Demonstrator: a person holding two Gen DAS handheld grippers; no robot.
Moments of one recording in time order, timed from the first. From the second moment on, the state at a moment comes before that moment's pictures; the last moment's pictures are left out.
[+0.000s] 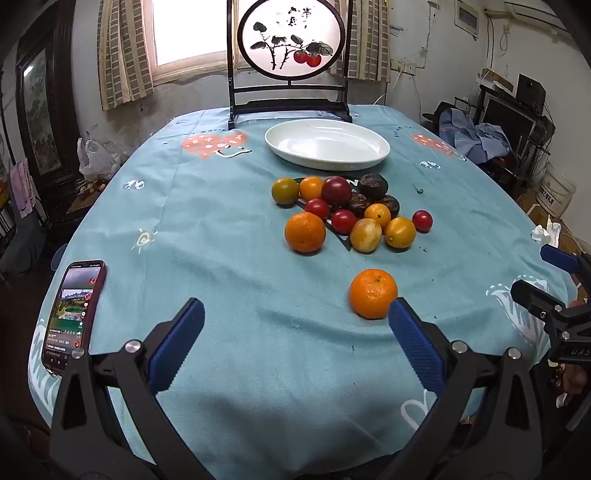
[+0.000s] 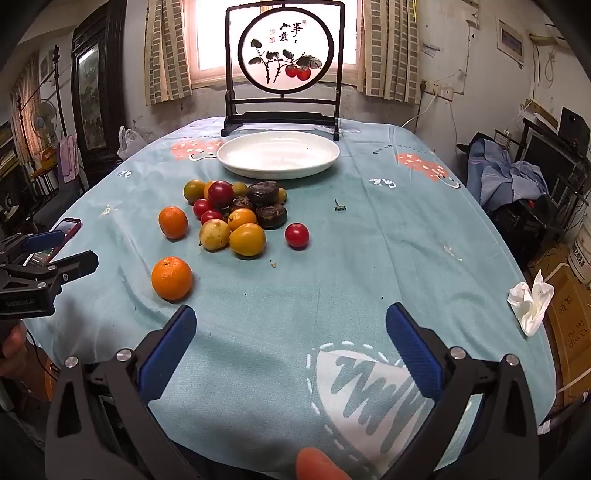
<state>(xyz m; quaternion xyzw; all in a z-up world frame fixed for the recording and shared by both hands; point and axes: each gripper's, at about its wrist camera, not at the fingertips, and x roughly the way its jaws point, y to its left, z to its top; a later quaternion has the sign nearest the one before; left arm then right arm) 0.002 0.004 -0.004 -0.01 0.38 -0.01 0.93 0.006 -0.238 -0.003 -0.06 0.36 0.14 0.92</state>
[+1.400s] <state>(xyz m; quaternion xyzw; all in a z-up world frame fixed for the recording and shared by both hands) 0.001 0.004 -0.006 0.00 0.38 -0.01 0.93 0.006 -0.237 -0.003 -0.06 0.36 0.14 0.92</state>
